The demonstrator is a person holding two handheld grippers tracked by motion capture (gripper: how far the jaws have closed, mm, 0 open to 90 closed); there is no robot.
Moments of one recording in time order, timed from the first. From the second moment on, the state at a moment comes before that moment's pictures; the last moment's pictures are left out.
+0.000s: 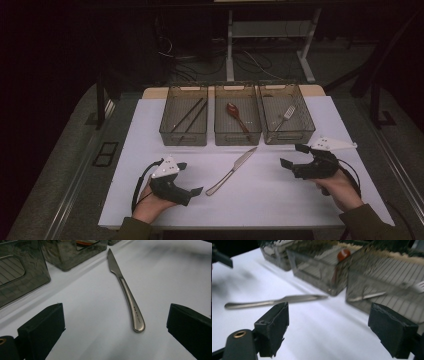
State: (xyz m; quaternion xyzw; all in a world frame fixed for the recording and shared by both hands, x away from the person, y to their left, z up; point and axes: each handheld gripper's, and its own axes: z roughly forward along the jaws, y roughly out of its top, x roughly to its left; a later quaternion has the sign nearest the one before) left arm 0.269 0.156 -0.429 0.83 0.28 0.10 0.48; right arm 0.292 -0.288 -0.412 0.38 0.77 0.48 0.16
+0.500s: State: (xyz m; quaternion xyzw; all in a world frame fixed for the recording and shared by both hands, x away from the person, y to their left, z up) left arm 0.280 0.131 -0.423 0.84 0.28 0.10 0.46; right arm 0.266 -0.290 -0.440 0.38 0.78 0.47 0.14
